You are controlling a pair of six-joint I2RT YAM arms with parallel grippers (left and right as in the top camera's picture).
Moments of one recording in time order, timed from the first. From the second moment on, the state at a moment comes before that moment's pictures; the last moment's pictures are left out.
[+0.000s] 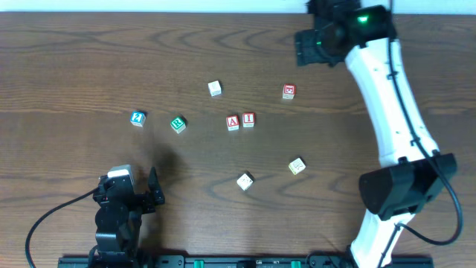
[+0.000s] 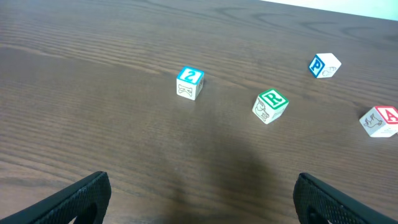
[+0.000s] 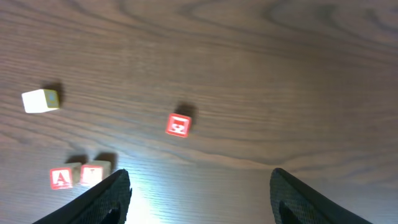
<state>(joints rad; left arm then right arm) -0.07 0.01 0.15 -0.58 -0.14 -0.17 0.21 2.01 2.14 -1.24 0.05 0.11</state>
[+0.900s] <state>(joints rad) -0.07 0.01 0.15 -0.36 -0.03 -0.38 0.10 2.01 2.07 -0.99 -0.18 -0.07</state>
